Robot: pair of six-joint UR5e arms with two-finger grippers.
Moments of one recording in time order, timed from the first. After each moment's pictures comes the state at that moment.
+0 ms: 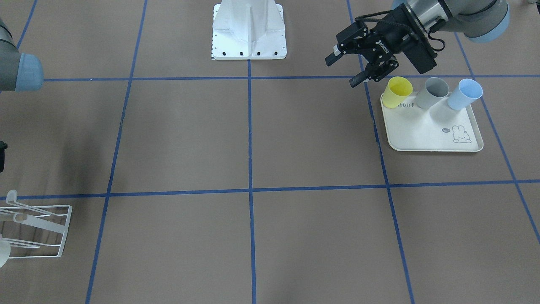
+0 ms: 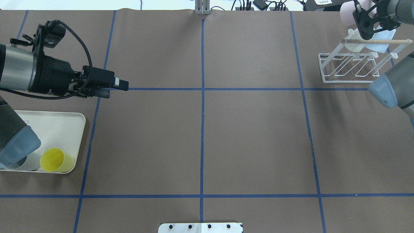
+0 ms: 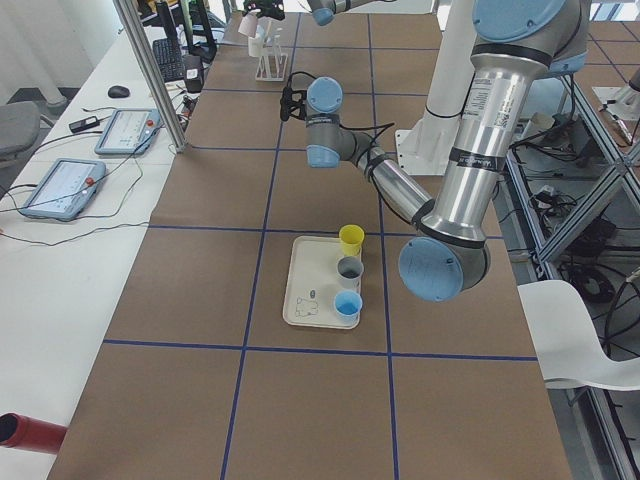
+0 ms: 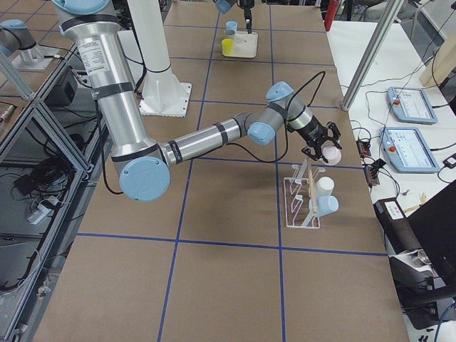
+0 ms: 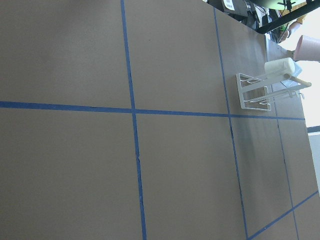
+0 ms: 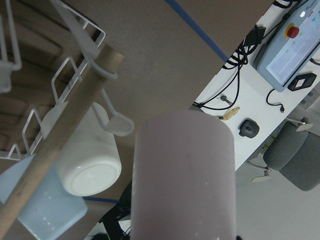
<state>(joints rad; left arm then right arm) -0.86 -1.83 -1.97 -2.46 -2.26 -1.43 1.12 -1.28 1.63 -1.04 1.50 -1.37</state>
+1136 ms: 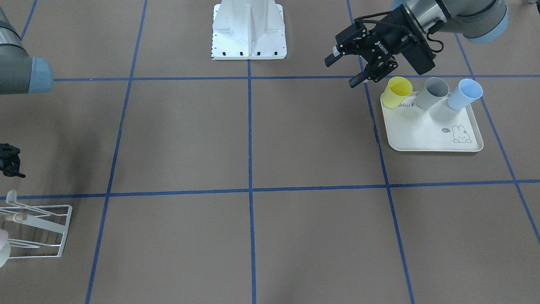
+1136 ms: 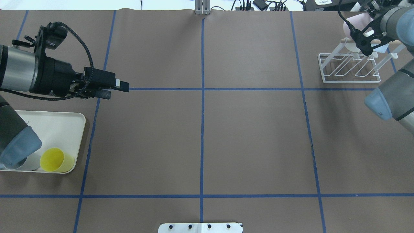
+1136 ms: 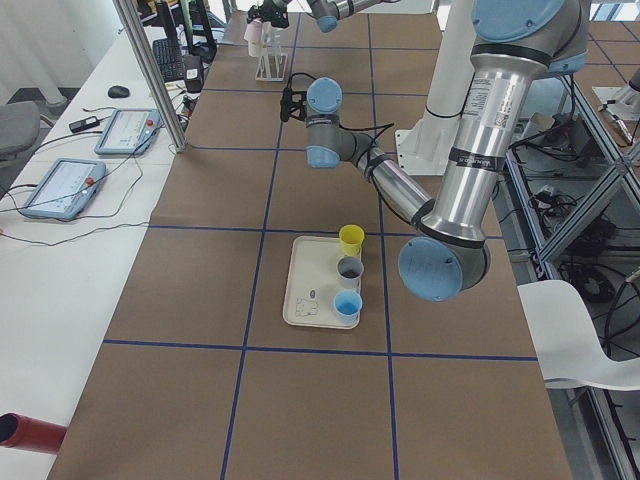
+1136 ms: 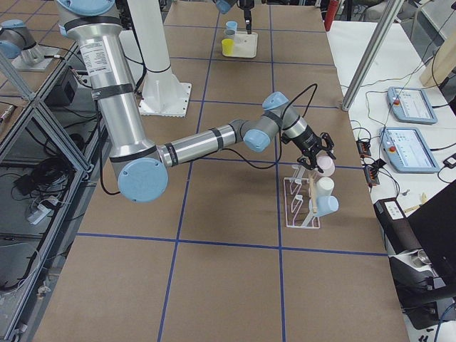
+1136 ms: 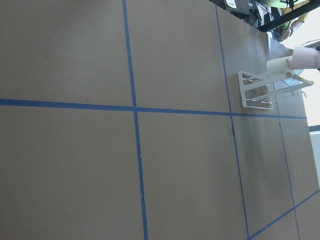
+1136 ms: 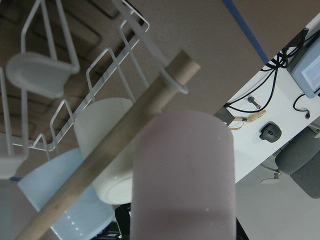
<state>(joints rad) -0.86 -1.83 -1.97 -2.46 -2.27 -1.43 1.06 -1.31 1.60 -1.04 1.42 -1.43</state>
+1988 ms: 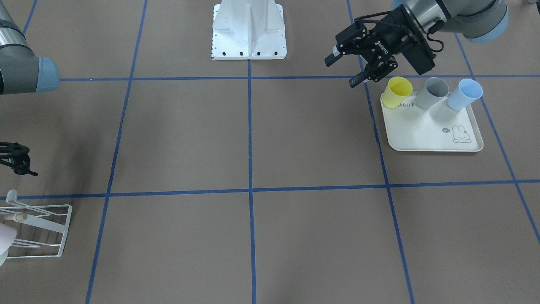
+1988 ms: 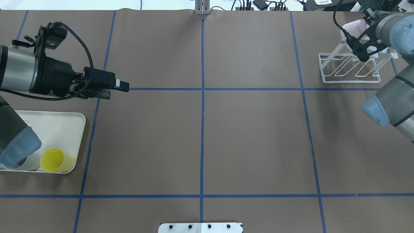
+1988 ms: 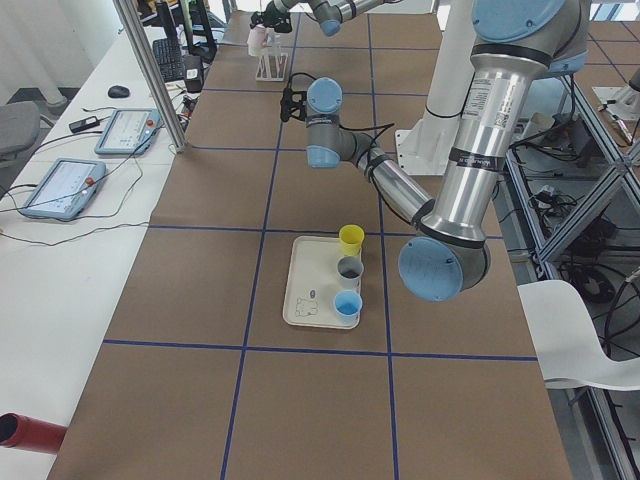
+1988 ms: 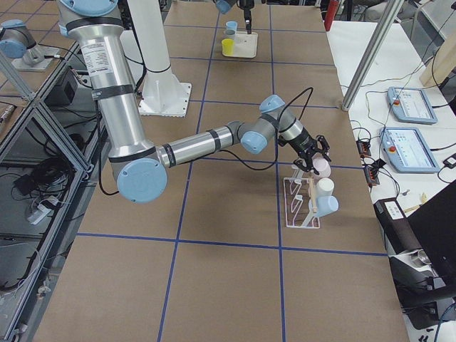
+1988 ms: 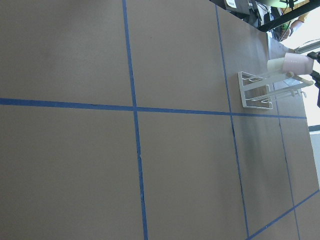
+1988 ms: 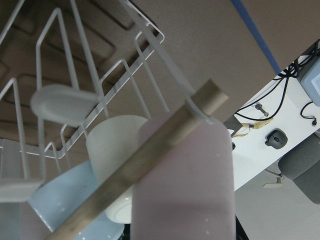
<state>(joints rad) -0.86 -1.83 -1.97 -2.46 -2.26 -1.43 1.03 -1.32 1.61 -1.04 1.39 -1.43</state>
